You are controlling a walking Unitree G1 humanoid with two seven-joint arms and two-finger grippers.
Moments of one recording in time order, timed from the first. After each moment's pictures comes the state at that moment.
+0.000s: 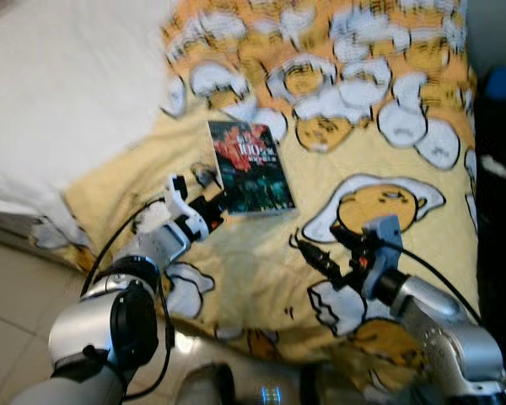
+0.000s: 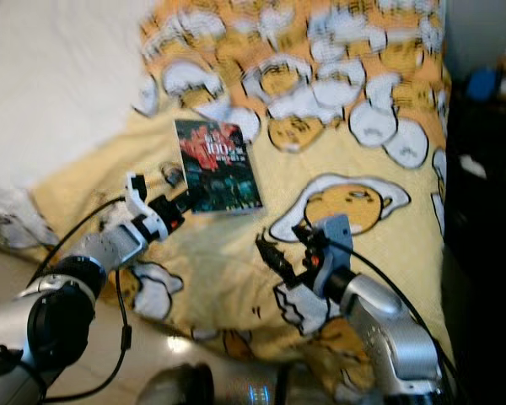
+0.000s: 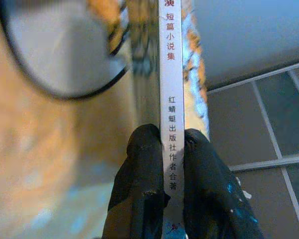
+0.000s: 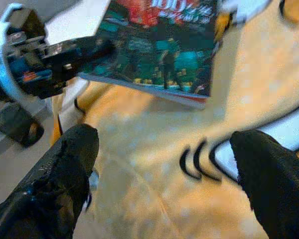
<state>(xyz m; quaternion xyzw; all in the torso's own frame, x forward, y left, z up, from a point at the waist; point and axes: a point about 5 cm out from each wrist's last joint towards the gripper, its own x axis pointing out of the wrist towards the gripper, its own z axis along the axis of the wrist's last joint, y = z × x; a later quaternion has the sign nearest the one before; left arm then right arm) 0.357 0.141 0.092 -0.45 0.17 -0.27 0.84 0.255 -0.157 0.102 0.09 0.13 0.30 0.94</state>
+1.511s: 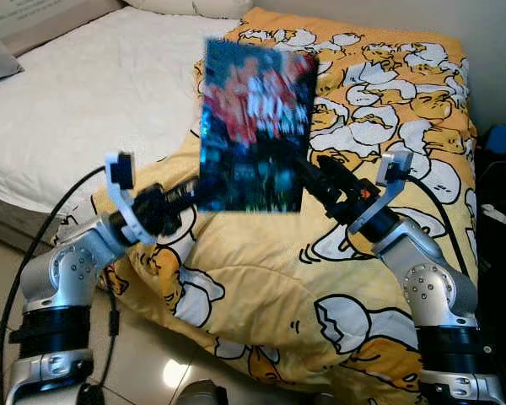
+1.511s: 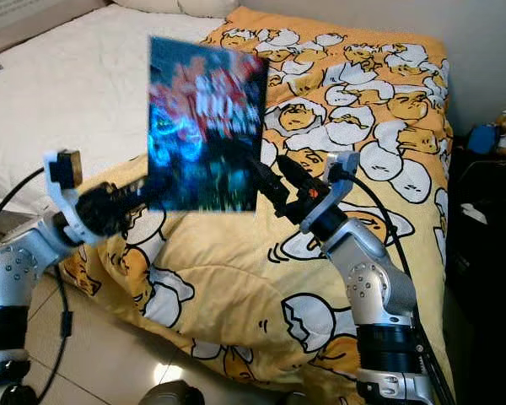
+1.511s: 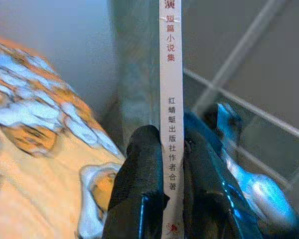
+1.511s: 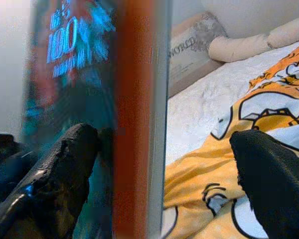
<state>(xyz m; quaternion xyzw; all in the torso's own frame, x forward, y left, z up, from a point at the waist) 0.307 0.180 0.176 -0.30 0.00 -0.48 0.82 0.306 -0.139 0.163 0.27 -0.02 0.35 0.89</state>
